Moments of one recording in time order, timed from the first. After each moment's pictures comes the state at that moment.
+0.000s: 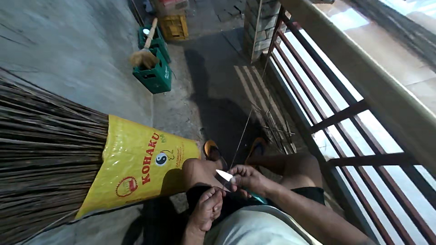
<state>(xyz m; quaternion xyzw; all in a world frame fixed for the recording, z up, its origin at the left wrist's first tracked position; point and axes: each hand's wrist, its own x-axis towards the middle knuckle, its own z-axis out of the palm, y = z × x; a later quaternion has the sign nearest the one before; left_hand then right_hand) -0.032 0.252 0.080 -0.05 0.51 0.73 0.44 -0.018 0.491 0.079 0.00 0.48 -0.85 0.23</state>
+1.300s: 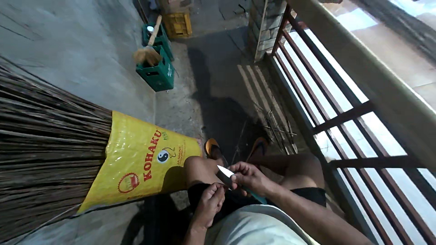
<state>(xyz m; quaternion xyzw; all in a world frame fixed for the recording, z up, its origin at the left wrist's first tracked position) -0.031 0.258 0.077 0.01 0.61 0.71 0.36 -0.017 0.482 0.090 0.01 0.50 -0.84 0.19</state>
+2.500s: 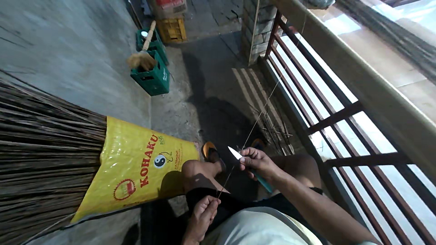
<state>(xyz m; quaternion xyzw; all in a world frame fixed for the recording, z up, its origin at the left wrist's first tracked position) -0.013 0.224 0.061 0.01 0.64 0.69 0.34 -0.038 0.521 0.089 0.06 0.47 -0.87 0.11</state>
